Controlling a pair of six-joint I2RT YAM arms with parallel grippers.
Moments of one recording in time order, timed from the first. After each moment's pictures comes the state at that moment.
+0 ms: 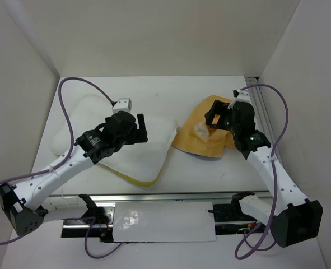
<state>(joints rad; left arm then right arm) -0.75 1.16 1.15 -0.68 -0.43 -0.65 0.23 1.03 0.89 -0.26 0.05 0.38</state>
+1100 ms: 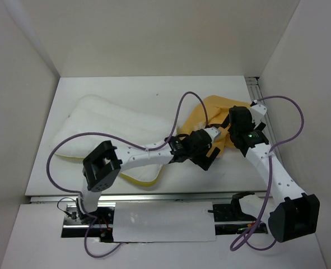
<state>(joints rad) -1.10 1.91 1.51 -0.36 -0.11 -0.34 0.22 1.08 0.88 -0.50 0.58 0.63</state>
